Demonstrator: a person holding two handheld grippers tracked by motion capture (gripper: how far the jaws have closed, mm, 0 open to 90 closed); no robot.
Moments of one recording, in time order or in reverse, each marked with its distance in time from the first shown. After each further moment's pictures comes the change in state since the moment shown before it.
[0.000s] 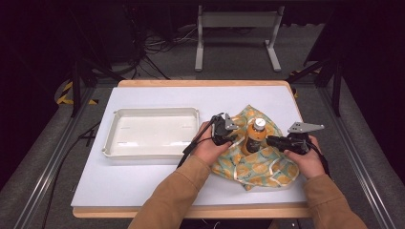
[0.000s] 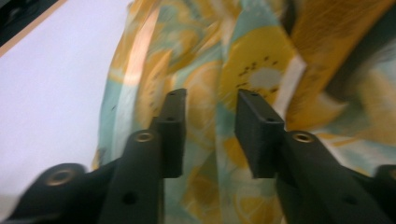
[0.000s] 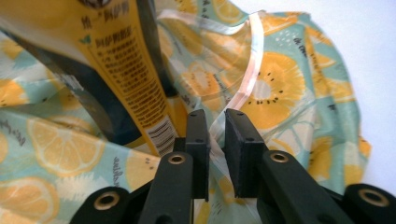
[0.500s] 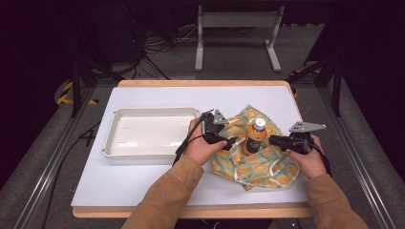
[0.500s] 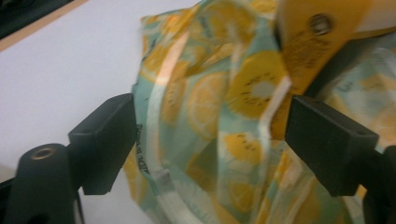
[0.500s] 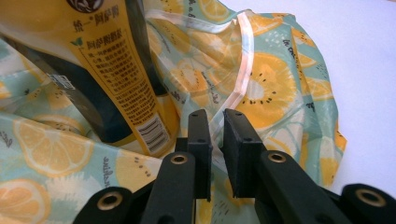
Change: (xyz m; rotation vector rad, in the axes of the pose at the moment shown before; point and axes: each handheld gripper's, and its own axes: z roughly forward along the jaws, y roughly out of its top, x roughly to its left) left arm 0.004 -0.001 -0.035 -0.126 -0.098 -0.084; right arm 0.000 0.003 -0.007 0.006 -0.045 -0.003
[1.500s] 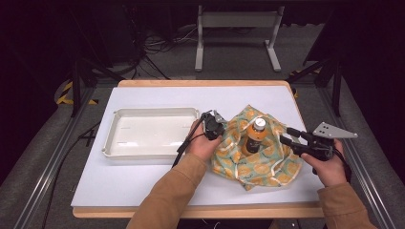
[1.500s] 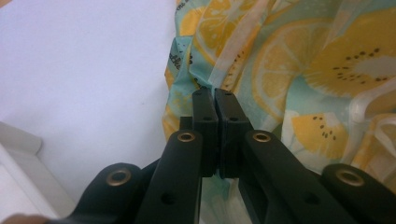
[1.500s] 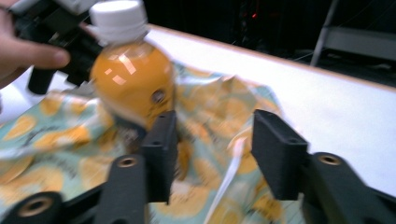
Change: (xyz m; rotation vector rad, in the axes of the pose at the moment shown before) left arm 0.023 -0.017 0.030 0.134 0.100 -0.064; right arm 0.010 0.007 -0.059 -0.251 -0.042 -0.018
